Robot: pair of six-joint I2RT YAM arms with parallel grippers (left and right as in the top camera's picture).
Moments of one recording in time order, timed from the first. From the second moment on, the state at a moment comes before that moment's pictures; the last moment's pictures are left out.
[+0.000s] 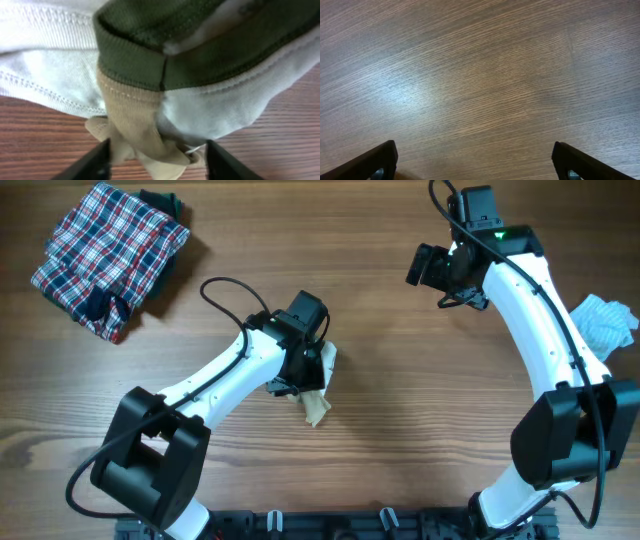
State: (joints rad) left arm -0.57 1.76 1.14 -0.85 0.15 -0.66; right arm 0.15 1.83 1.60 -1.00 0.03 0.49
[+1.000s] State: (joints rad) left arm -0.53 1.68 1.15 -0.86 0.09 -0.57; right arm 0.15 1.83 1.60 -1.01 0.03 0.48
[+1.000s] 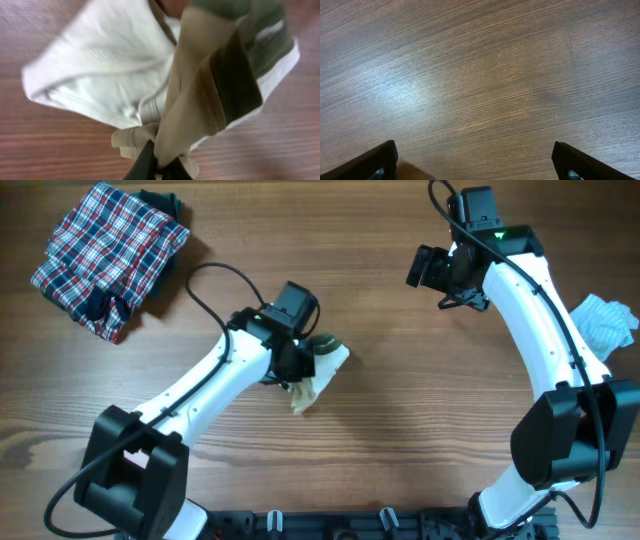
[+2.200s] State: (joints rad) left arm -0.38 1.61 1.21 -0.82 0.08 -0.46; right arm 0.15 1.83 1.60 -1.05 0.03 0.48
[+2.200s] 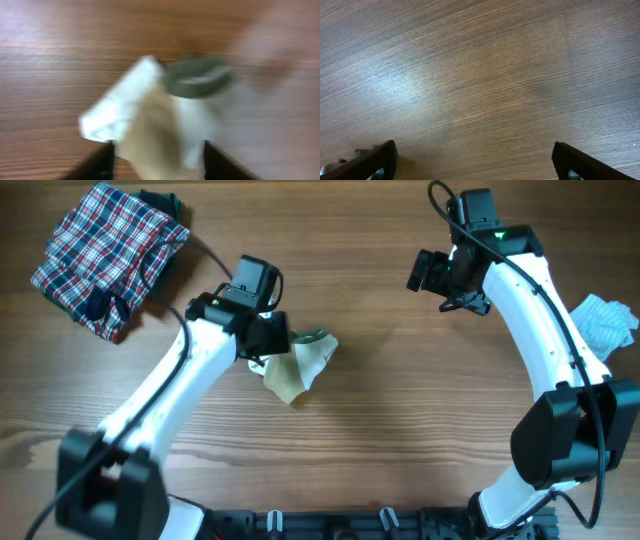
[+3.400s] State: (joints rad) left arm -0.83 1.86 1.24 -0.87 -0.52 -0.22; right arm -0.11 1.83 1.60 -0.89 -0.06 0.39
